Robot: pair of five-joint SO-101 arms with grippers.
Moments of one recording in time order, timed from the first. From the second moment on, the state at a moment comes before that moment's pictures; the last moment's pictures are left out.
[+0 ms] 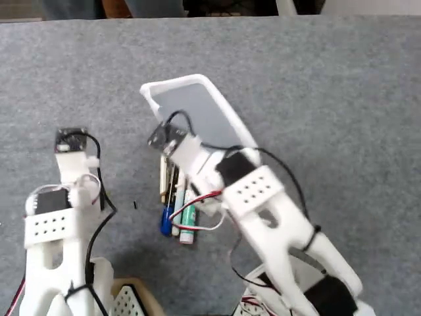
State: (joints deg) left arm -17.2 -53.4 62.1 66.1 -7.2; right arm -31.7 -28.0 34.9 77.1 23.3
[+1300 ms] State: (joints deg) left arm 7.7 -85.2 30.8 89.7 5.4; right arm -42.3 -20.9 -11.4 97.4 26.6
